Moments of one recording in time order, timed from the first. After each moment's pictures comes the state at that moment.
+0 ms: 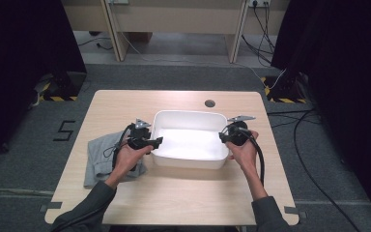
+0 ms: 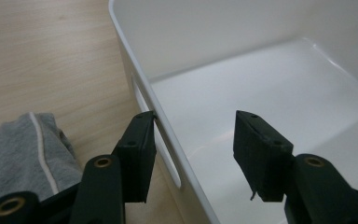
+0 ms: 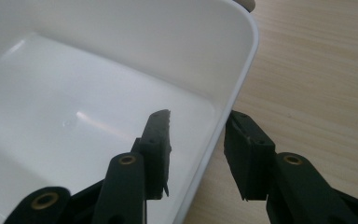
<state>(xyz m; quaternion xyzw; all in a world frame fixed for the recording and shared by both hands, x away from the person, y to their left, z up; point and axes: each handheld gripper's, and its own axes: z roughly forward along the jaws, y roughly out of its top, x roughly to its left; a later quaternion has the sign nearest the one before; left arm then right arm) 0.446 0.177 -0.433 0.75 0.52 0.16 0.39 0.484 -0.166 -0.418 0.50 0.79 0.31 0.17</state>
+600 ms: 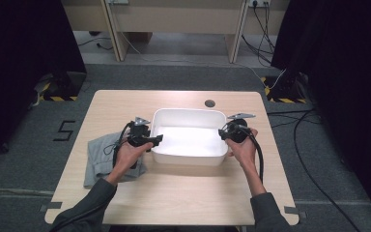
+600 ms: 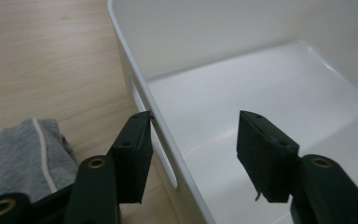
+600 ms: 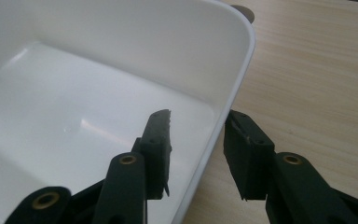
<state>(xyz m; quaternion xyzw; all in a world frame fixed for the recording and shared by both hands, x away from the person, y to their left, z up) 0.451 0.183 -0.432 0.73 0.53 0.13 0.41 0.494 -0.167 -0.421 0.49 0.78 0.34 0.17</state>
